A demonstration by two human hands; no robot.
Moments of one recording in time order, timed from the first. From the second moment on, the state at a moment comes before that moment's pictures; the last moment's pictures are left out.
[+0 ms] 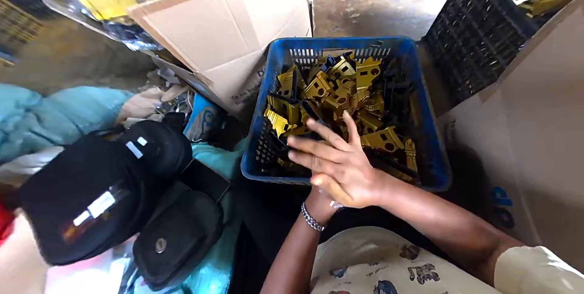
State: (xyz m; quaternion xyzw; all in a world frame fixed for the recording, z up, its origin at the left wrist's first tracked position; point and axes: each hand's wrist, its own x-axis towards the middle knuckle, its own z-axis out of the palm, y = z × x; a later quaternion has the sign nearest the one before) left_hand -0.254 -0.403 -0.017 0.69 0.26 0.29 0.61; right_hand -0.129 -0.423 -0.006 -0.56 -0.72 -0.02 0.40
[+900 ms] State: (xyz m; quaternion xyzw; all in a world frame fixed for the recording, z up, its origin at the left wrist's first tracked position) left_hand -0.278 -0.401 -0.031 0.74 0.17 0.30 0.58; right_hand -0.094 -0.496 -0.019 -0.48 -0.51 0.50 0.51
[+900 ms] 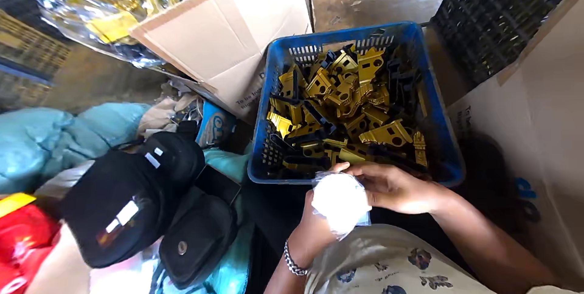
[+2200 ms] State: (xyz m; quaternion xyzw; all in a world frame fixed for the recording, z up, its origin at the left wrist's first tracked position) left_hand -0.323 -0.375 -0.013 0.66 0.25 0.33 0.63; right_hand -0.137 -0.459 -0.016 -0.50 -0.54 0.42 0.53
